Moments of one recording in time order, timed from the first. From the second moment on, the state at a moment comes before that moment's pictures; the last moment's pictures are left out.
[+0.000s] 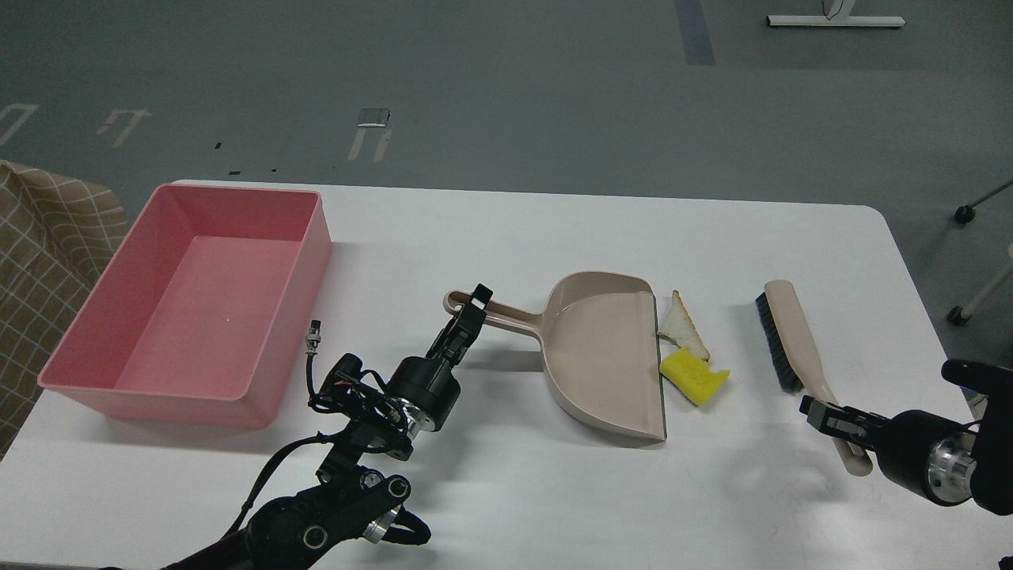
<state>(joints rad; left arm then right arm) -0.28 0.05 -0.63 -1.05 1.28 0.49 -0.39 -0.09 -0.70 1.23 1.67 -1.72 0.49 -0.21</state>
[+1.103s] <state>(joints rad) -0.27 0.04 -0.63 -1.05 1.28 0.49 -0.39 0.04 -0.57 1.04 1.71 -1.71 0.49 -0.37</state>
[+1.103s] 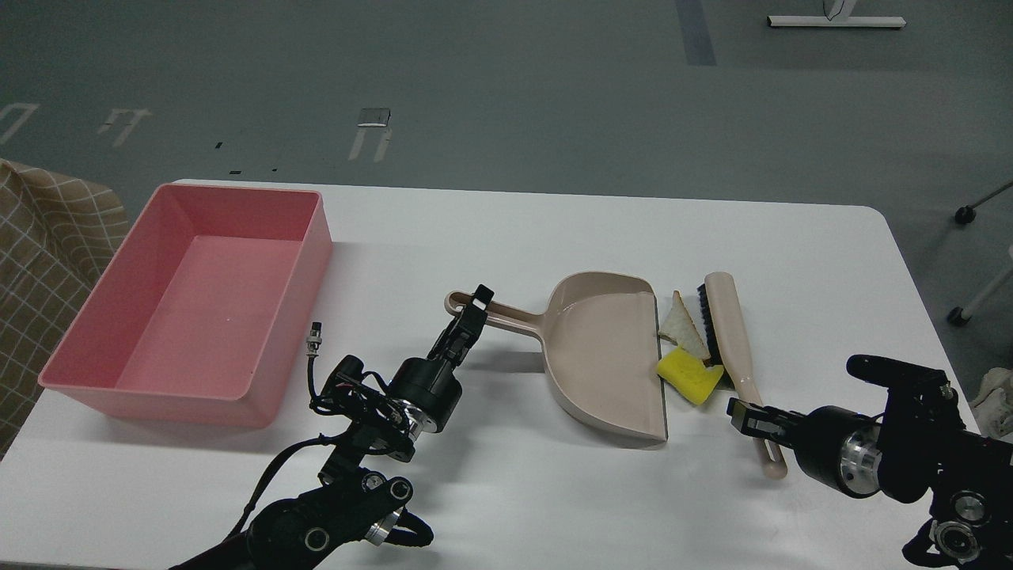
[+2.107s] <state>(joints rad) -0.28 0.05 -0.63 -1.06 1.28 0.49 -0.39 0.10 -0.31 0.97 1.73 -1.62 0.49 -0.49</state>
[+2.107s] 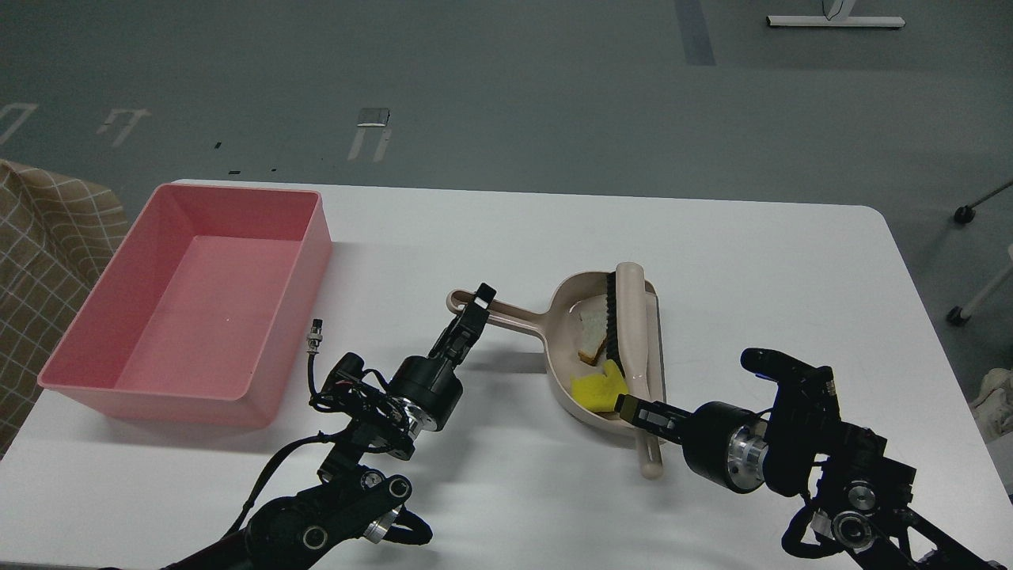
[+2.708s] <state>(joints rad) -0.32 0.06 -0.64 -1.05 1.18 0.49 -0.38 0.15 -0.54 1.12 1.73 -1.36 0.49 -0.49</state>
